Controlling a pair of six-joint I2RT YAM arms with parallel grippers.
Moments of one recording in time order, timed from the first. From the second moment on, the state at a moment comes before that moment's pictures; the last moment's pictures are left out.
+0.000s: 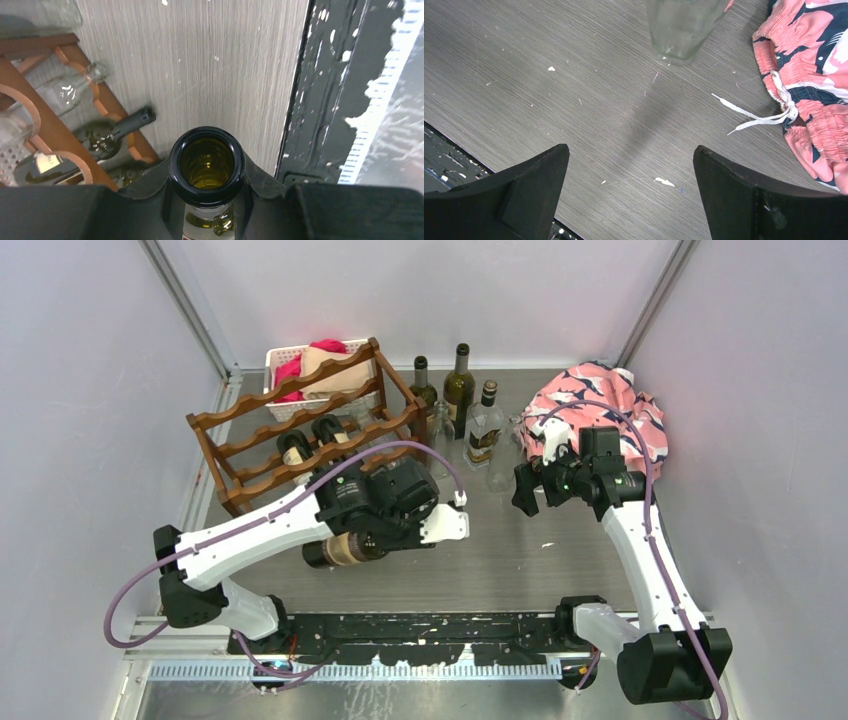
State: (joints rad) left arm -1.17 1.45 1.57 -1.21 0.00 0.41; right arm 0.05 1.03 0.97 -0.79 -0.45 -0.34
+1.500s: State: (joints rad) left arm -1.17 1.31 1.00 -1.13 -0.15 0.90; right arm 0.08 1.05 0.97 -0.79 -0.43 -0.35
